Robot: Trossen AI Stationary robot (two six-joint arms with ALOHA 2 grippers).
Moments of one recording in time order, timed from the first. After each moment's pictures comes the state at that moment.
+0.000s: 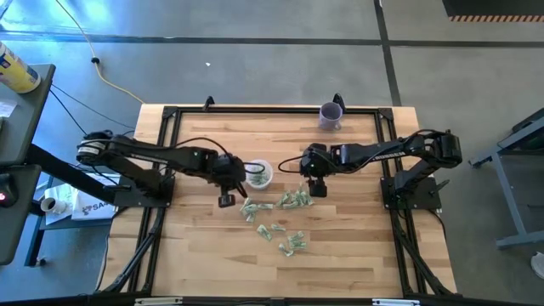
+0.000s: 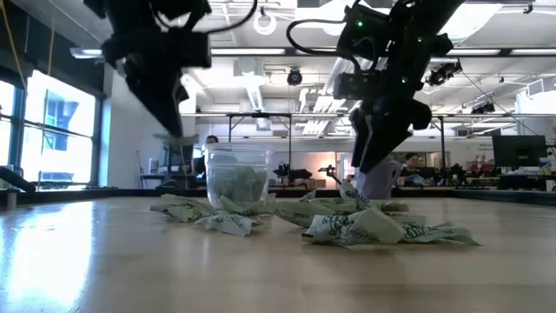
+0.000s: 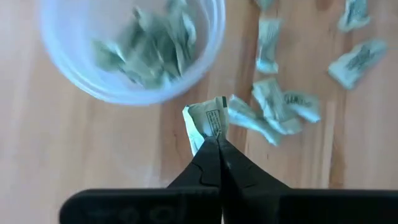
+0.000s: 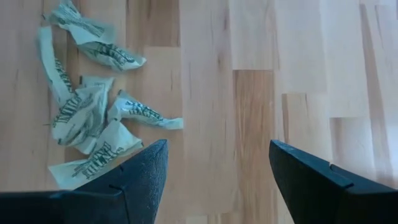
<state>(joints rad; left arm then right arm) -0.02 1.36 0.92 -0.67 -0.05 -0.13 -0.12 1.56 0.90 -0.42 0.09 -0.11</state>
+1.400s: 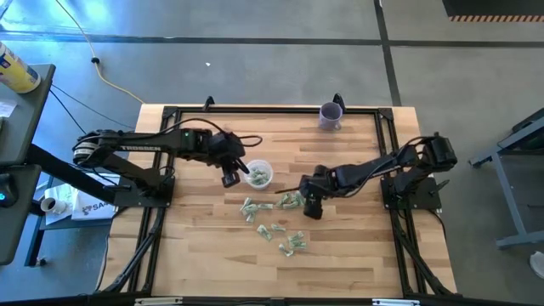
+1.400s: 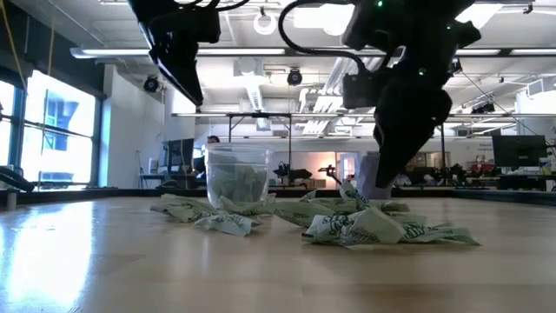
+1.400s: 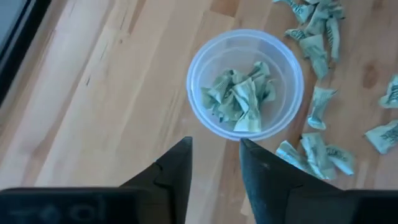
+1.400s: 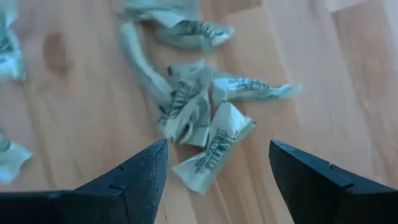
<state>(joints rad) 0.11 1.31 1.10 -0.82 -0.17 -0.16 0.11 1.63 0.90 -0.44 0.13 0.41</state>
